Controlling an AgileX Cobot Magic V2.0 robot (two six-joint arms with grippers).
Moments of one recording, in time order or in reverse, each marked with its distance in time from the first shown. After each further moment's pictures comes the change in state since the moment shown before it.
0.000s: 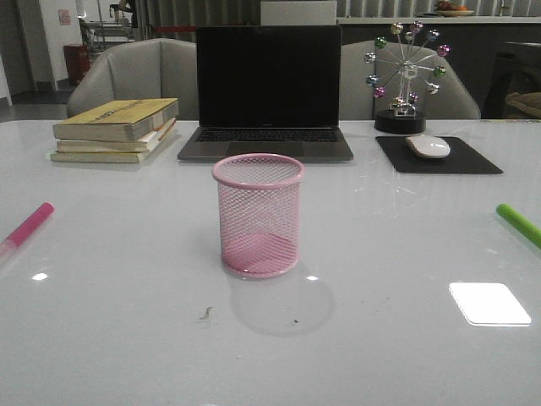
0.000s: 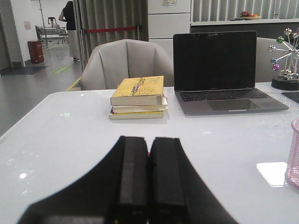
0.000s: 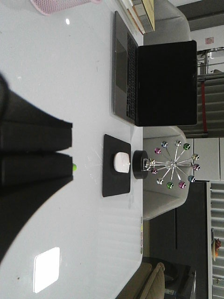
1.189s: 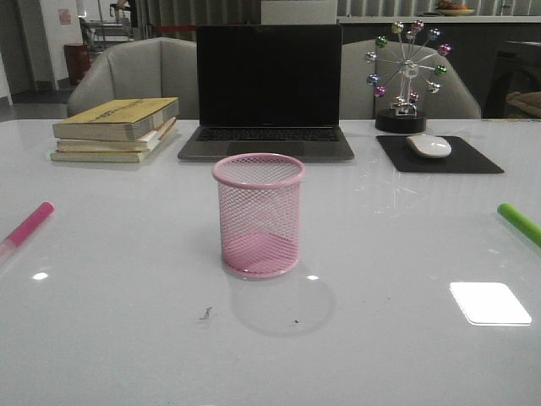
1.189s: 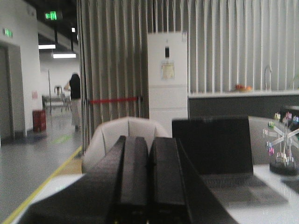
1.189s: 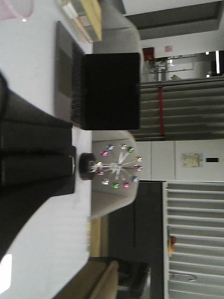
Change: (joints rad) left arm 0.000 0.000 -0.220 0.000 -0.110 0.000; right arm 0.000 0.000 -0.272 0.000 0.079 0.000
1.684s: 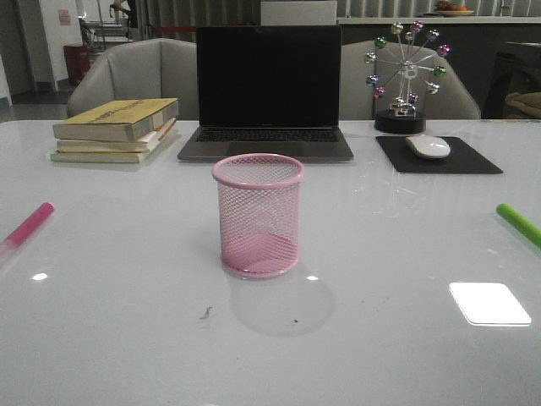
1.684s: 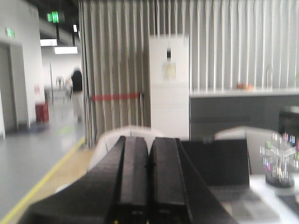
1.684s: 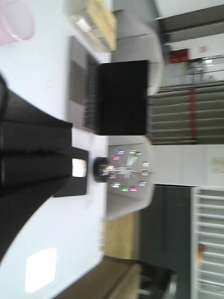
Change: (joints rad) left arm 0.000 0.286 -0.552 -0.002 0.443 0.000; right arm 0.000 0.347 -0.509 0.000 0.432 0.000
